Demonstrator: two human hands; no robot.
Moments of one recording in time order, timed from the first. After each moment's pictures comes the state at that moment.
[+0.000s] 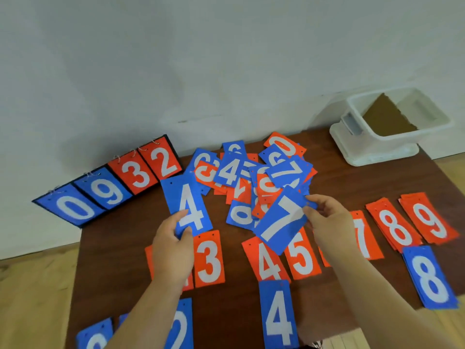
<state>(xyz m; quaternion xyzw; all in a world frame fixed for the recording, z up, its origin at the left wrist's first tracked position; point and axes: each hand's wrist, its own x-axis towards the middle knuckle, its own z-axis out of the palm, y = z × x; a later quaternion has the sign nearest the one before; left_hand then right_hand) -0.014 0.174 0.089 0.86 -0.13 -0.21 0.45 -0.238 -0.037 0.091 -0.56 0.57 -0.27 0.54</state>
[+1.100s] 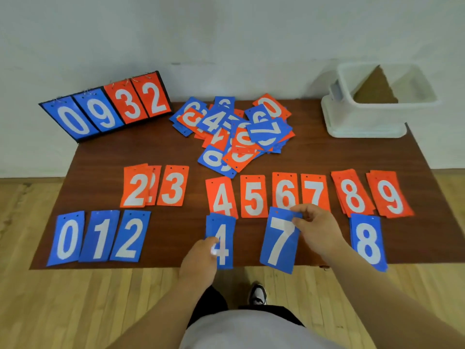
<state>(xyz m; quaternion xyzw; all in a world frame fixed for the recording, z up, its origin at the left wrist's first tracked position) -0.276 0.210 -0.021 0.91 -0.22 -0.31 0.18 -0.423 -0.042 0.053 -0.69 0.48 -0.04 0.54</state>
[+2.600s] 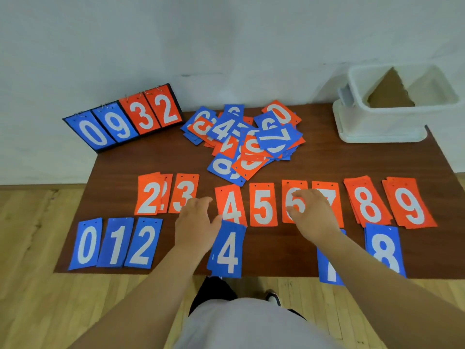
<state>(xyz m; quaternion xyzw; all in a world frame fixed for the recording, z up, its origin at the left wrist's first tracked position) -0.210 0.158 0.053 0.95 -0.23 -0.15 0.13 -0.378 -0.068 0.044 -0.85 0.41 -0.01 0.33</state>
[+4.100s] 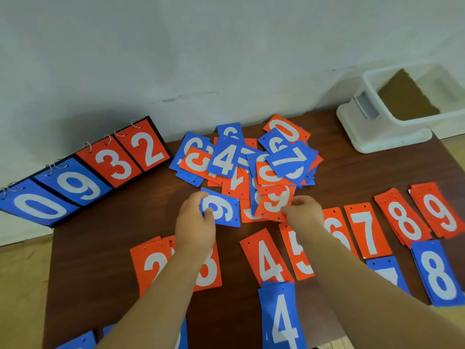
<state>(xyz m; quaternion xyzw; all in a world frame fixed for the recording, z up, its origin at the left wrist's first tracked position) 0.003 0.102 0.021 0.89 -0.21 -0.22 0.34 -0.169 -0.063 0.011 -0.51 0.71 -0.10 0.47</state>
